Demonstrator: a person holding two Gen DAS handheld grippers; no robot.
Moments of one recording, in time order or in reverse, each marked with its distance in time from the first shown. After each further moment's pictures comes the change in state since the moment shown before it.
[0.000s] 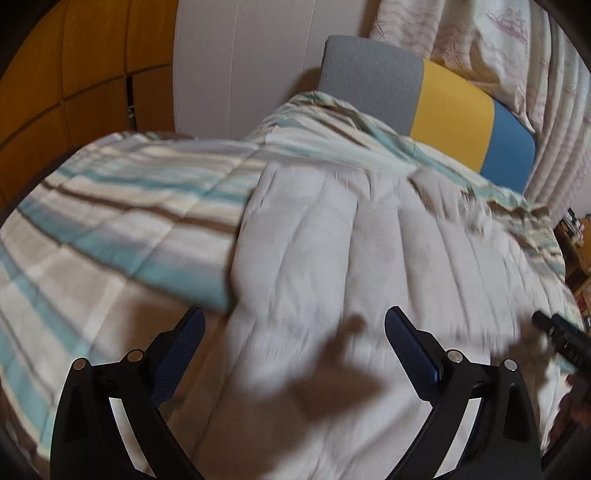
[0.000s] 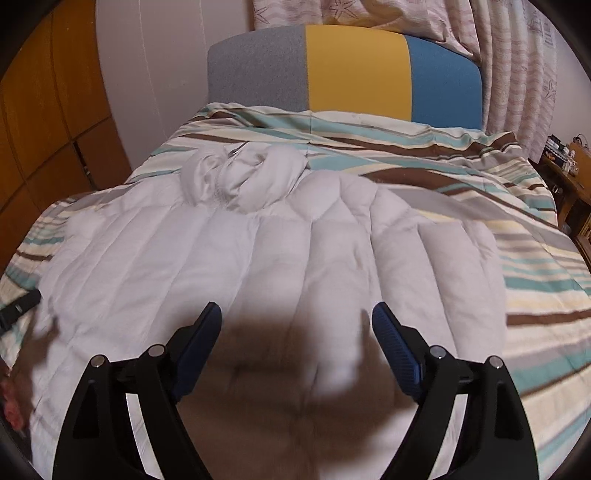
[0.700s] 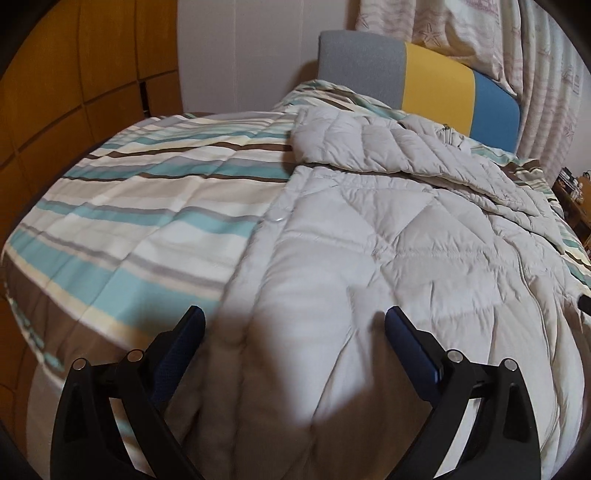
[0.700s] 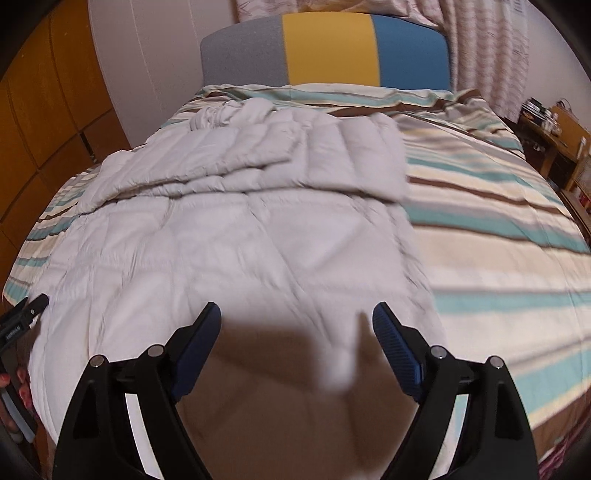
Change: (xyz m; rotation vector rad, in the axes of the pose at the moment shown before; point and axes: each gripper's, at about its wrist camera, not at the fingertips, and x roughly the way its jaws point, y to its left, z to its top) left arm -0.086 0.035 -0.127 0.079 -0.019 0.055; right arm -0.118 -0.051 -0.140 0.069 0.060 0.000
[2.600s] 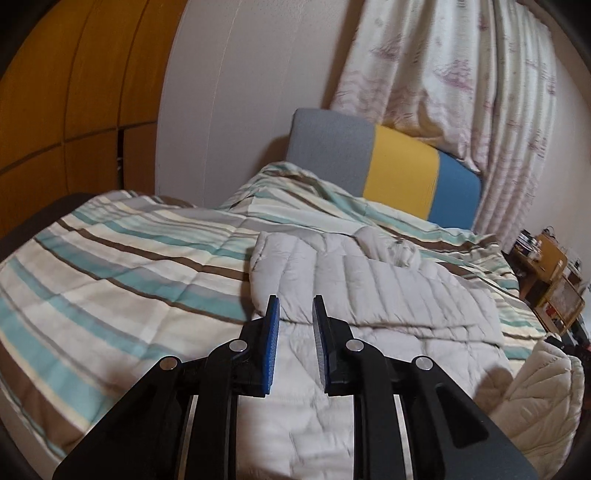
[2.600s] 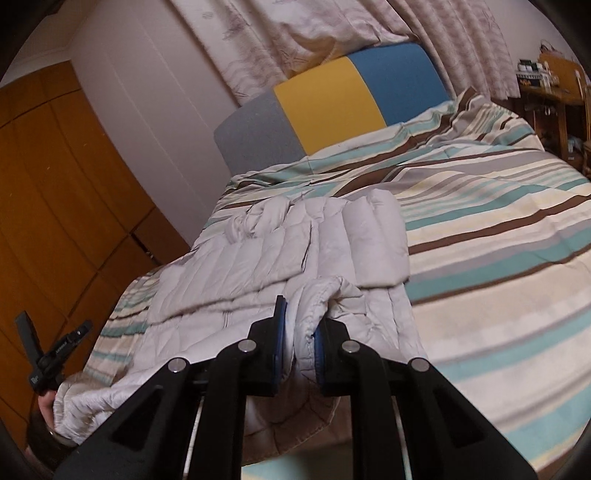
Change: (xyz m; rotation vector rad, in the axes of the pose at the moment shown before) left arm -0.033 -0.001 0.107 -0.075 -0.249 -0.193; right arm -0.047 -0.055 0.064 0.240 -0.226 0.303
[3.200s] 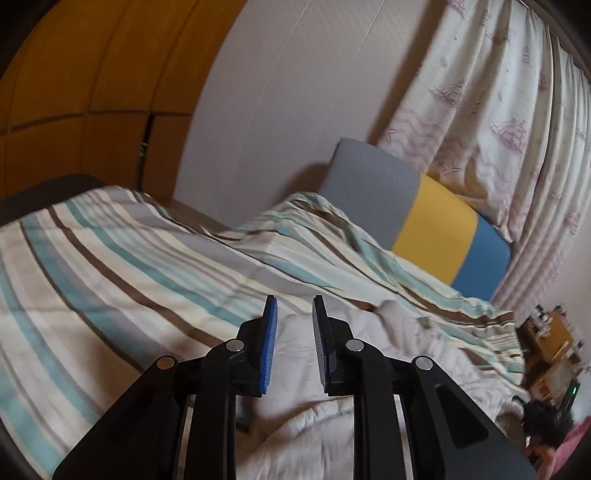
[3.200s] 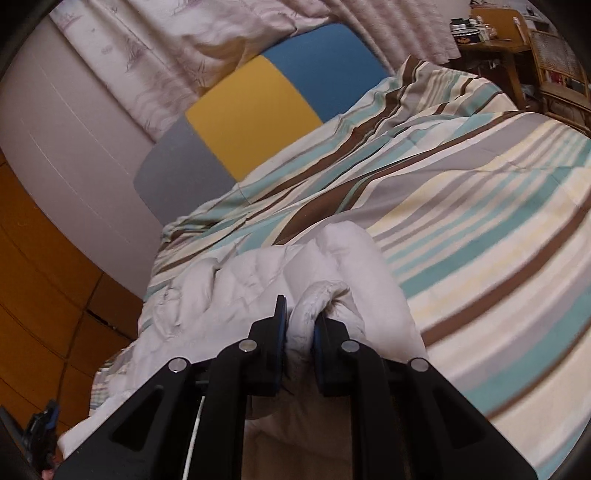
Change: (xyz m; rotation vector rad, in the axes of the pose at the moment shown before) left arm 0.076 0.037 0.072 -0.196 -0.093 0.057; right arm 0.137 -0.060 0.090 0.250 -0.044 -0.151
